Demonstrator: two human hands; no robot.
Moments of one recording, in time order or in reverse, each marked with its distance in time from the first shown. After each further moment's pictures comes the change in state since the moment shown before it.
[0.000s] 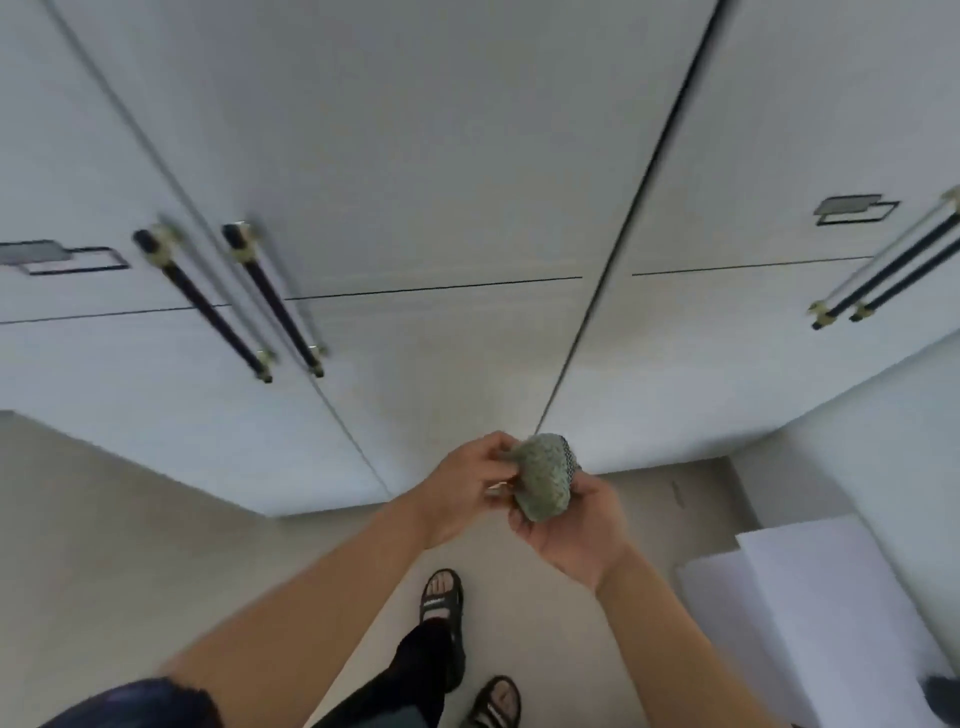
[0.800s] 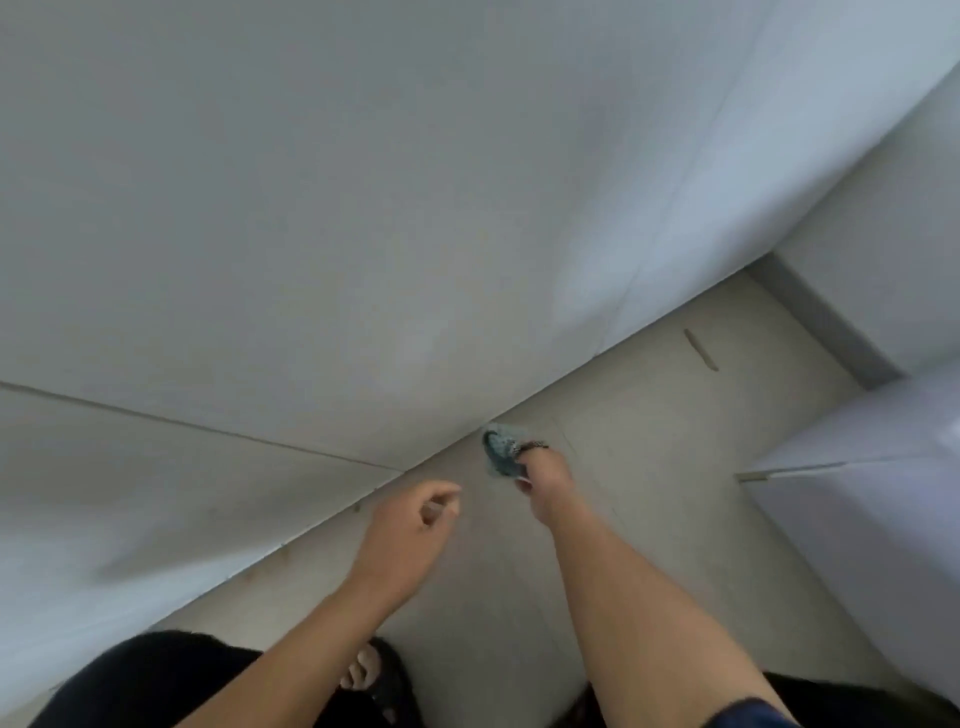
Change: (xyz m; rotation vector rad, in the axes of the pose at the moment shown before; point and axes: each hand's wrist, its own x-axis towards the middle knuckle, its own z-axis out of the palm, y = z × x) left_hand 0.511 -0.436 -0.093 1.049 0.246 0.037; right_hand 0.573 -0.044 -0.576 -0.237 0.631 -0.105
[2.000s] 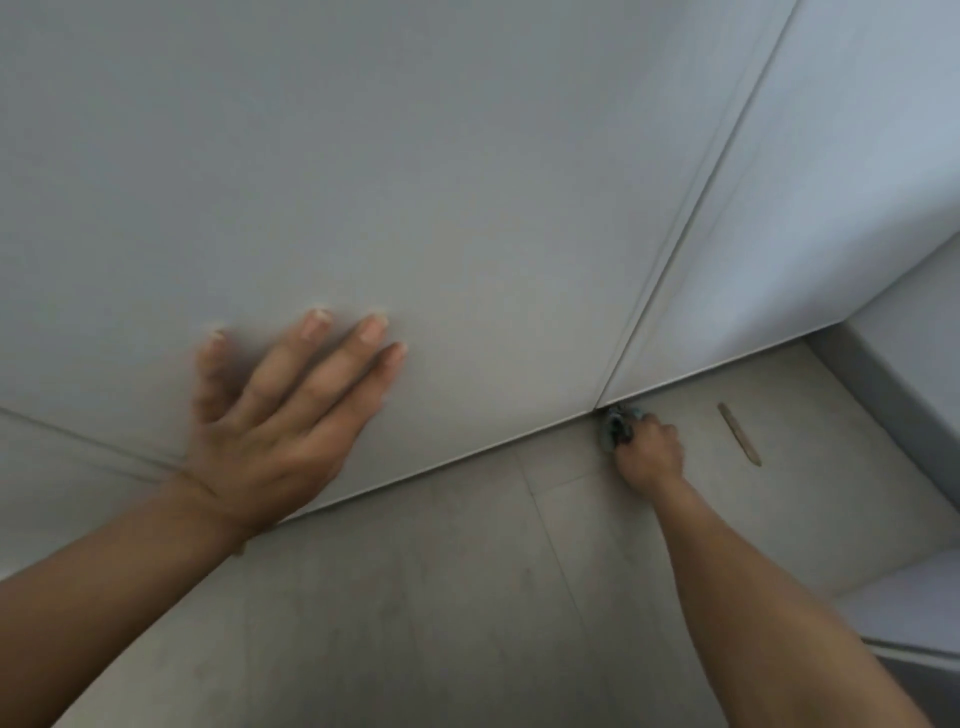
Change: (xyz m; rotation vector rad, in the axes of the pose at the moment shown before) left_hand 0.127 -0.015 0.015 1.249 1.200 0.971; right_hand 0.243 -0.101 -0.148 -1.331 0.373 -0.706
